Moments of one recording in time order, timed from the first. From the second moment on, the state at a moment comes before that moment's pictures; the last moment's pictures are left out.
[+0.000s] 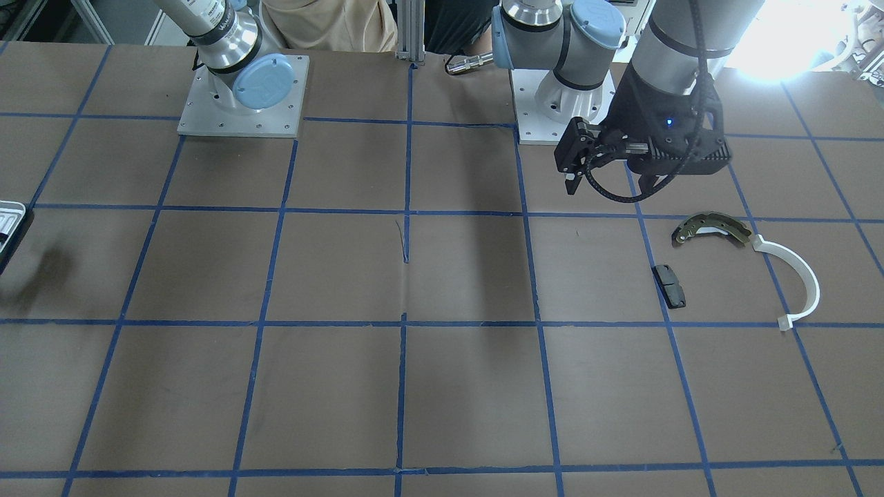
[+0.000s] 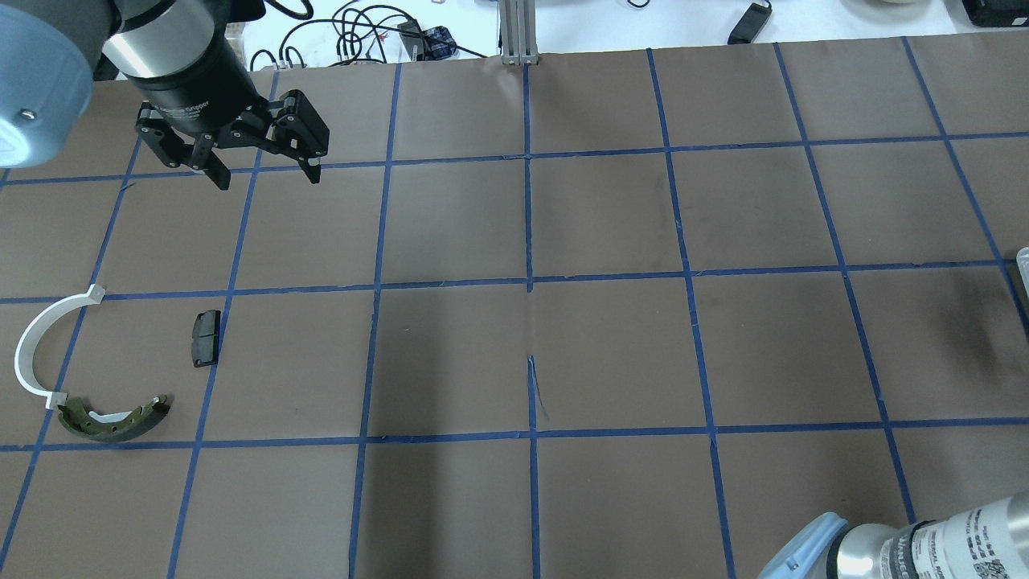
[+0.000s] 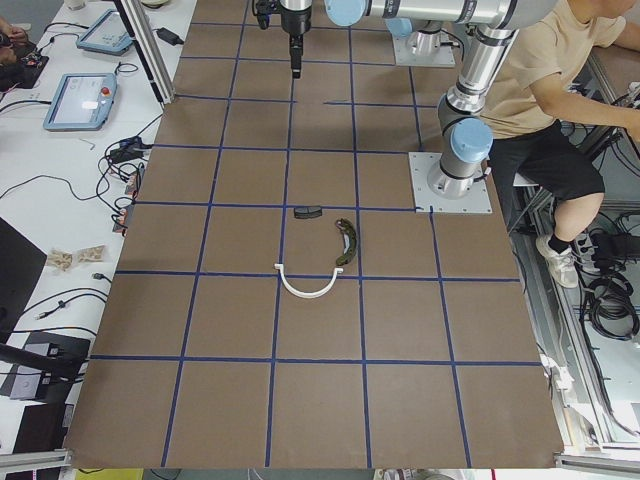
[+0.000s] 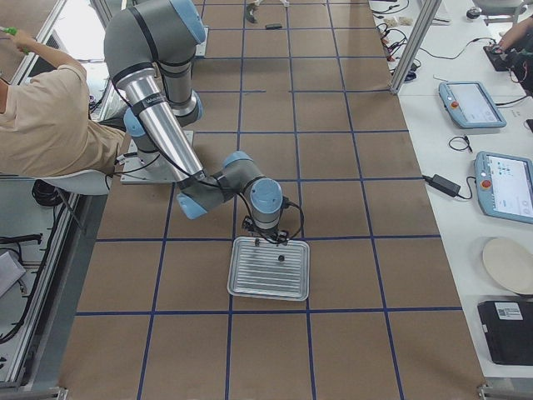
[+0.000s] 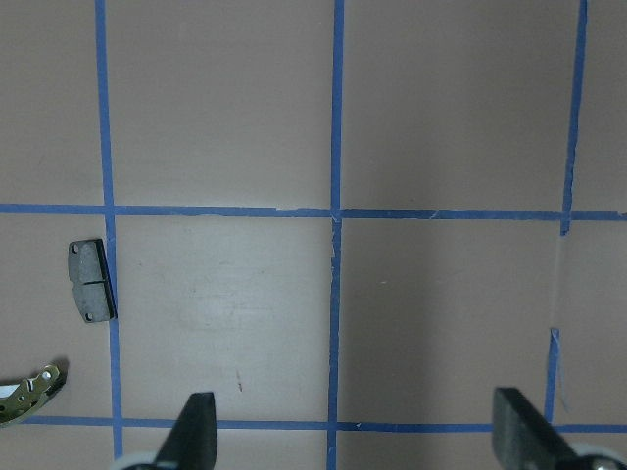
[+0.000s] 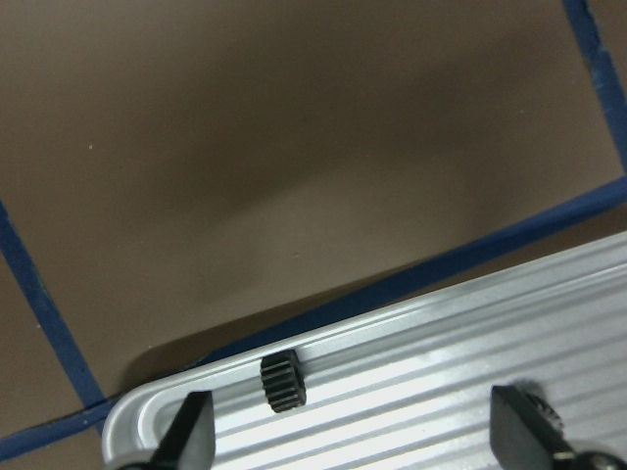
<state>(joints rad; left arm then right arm) -1.57 -1.60 -1.51 -1.57 1.58 -0.02 0.60 -1.20 1.91 -2.26 -1.56 -2.13</state>
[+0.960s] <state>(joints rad) -1.57 -1.60 -1.51 -1.57 1.58 -0.02 0.59 -1.18 1.96 -2.33 -1.57 -2.15</state>
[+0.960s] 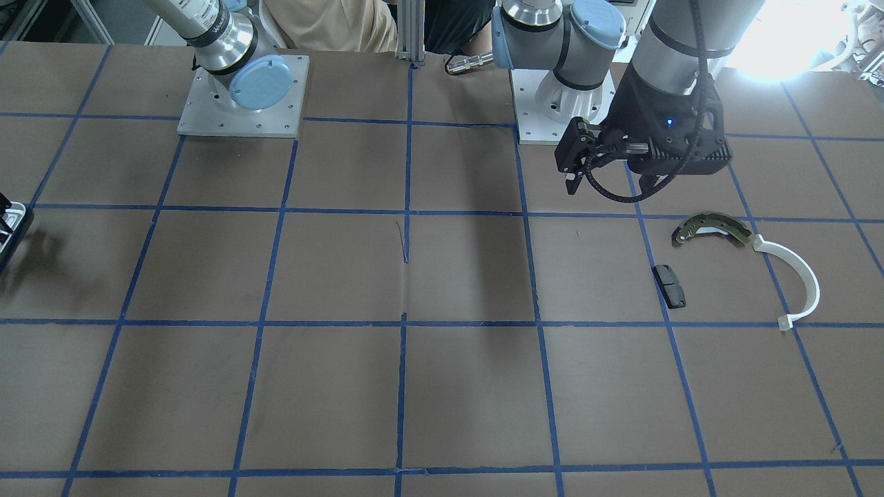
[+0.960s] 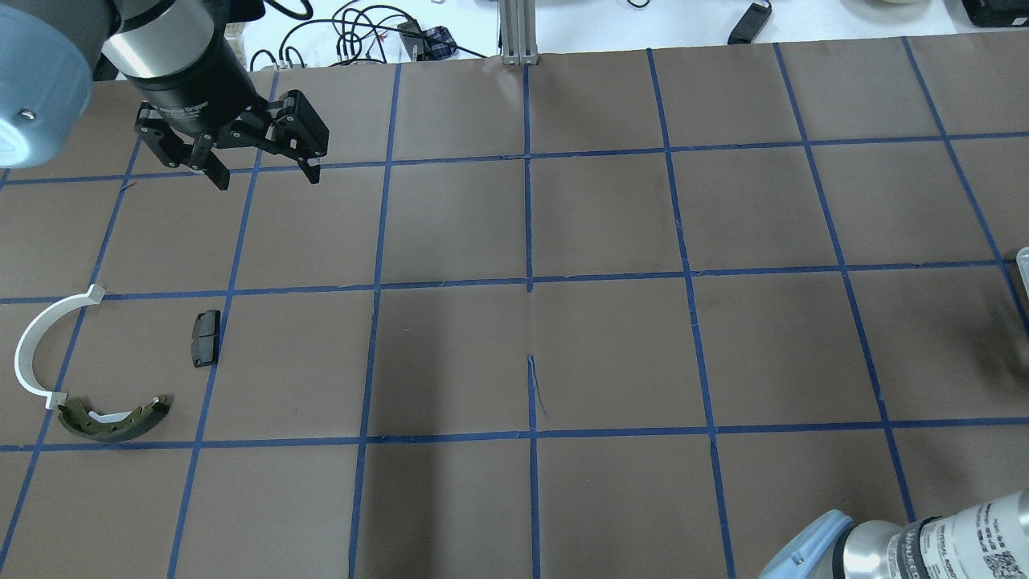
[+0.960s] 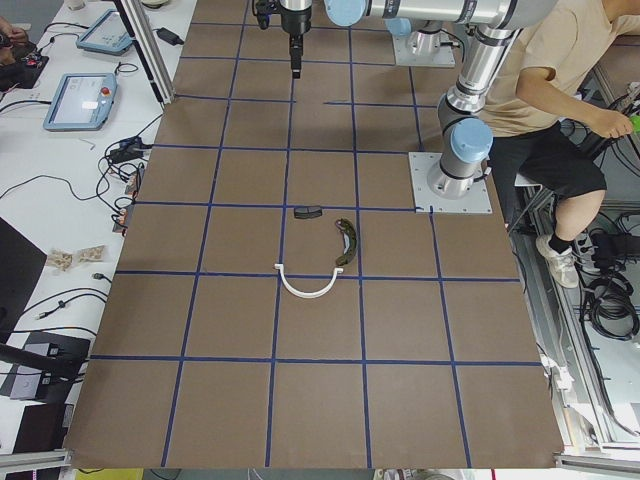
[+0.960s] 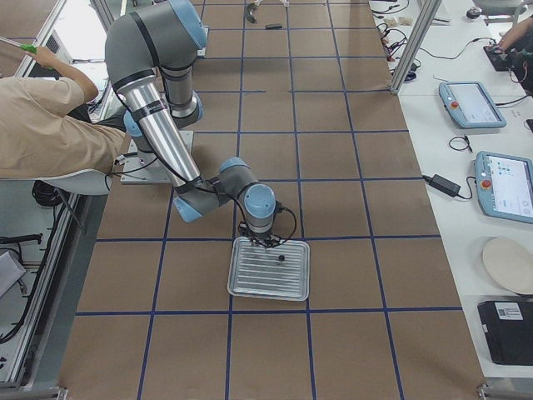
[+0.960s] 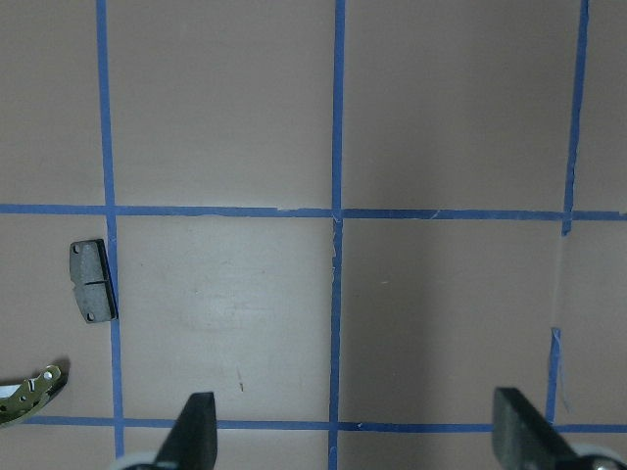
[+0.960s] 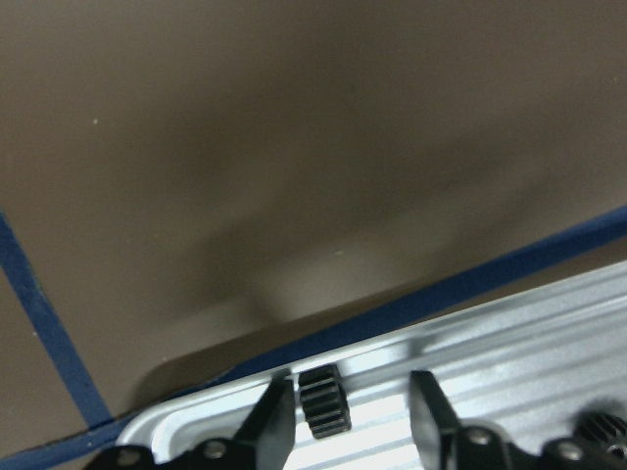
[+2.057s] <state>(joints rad) -1.57 -1.60 -1.51 -1.58 1.58 -0.02 0.80 -1.58 1.98 -1.89 -1.59 -1.56</state>
